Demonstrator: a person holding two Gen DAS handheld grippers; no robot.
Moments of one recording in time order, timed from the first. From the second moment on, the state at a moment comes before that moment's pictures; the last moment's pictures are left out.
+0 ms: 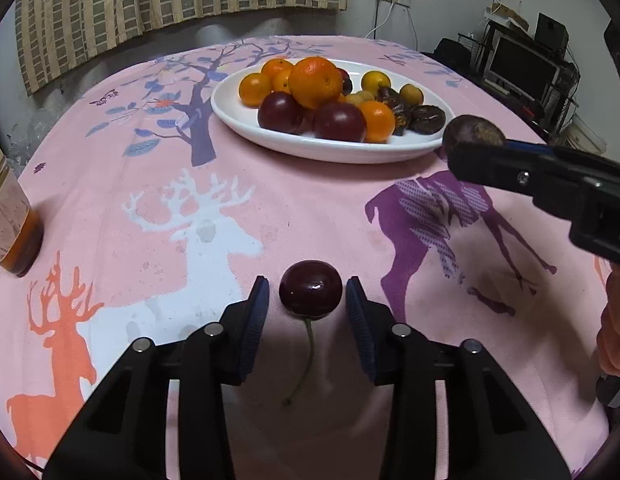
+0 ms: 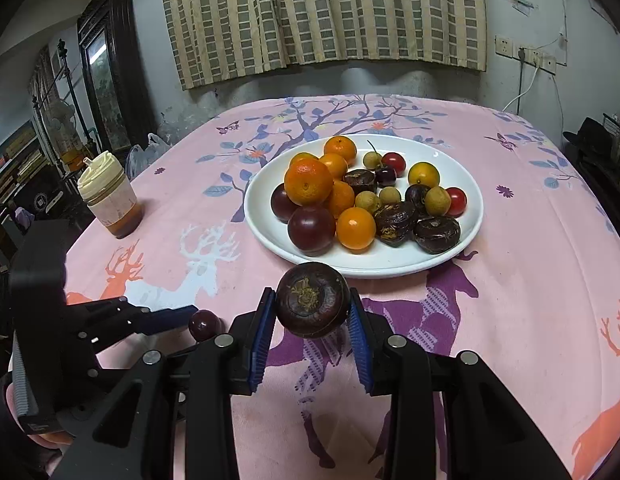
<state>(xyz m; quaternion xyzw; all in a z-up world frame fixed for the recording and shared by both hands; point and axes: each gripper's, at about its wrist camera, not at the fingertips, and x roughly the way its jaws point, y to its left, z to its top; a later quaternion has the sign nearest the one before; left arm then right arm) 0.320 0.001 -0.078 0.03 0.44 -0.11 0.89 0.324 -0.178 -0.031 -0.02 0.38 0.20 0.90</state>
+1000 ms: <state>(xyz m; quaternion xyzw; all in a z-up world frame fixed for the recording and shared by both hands) 0.420 -0.005 0.037 0.00 0.37 -0.14 0.92 0.367 -0.238 0.011 0.08 0.32 0.19 0.93</state>
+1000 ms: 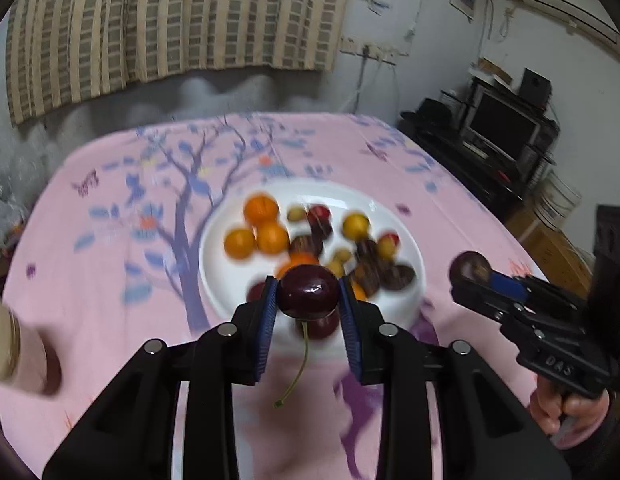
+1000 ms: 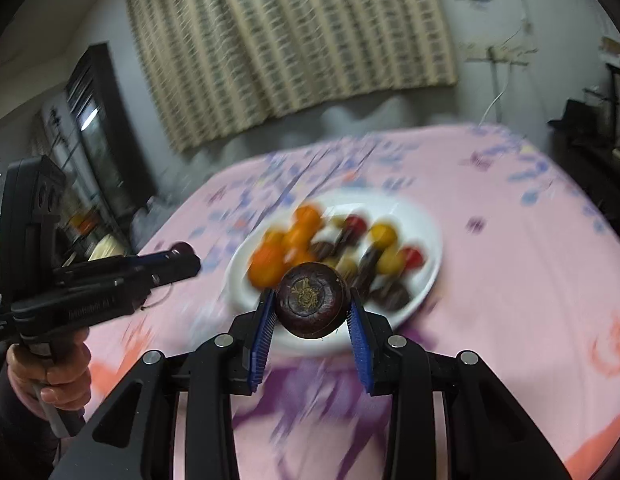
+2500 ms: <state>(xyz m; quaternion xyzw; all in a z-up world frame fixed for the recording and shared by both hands) 0.209 0.010 -0.002 0.04 0.38 0.00 0.92 0.198 -0.247 -0.023 -0.06 0.37 0.13 0.92</state>
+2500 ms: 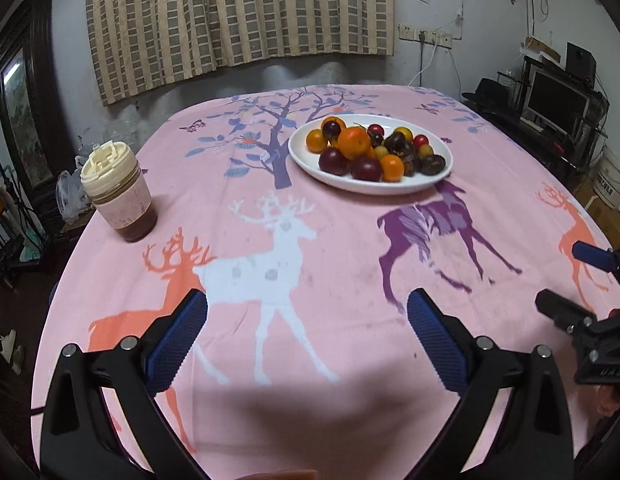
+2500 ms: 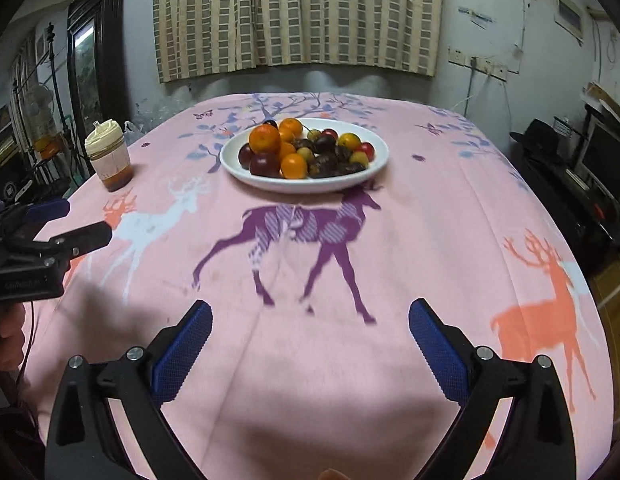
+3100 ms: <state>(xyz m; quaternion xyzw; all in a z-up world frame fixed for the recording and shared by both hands) 0.177 0.016 0.004 0.03 0.37 0.01 0.93 0.164 -0.255 -0.012 -0.07 0.35 0.12 0.93</state>
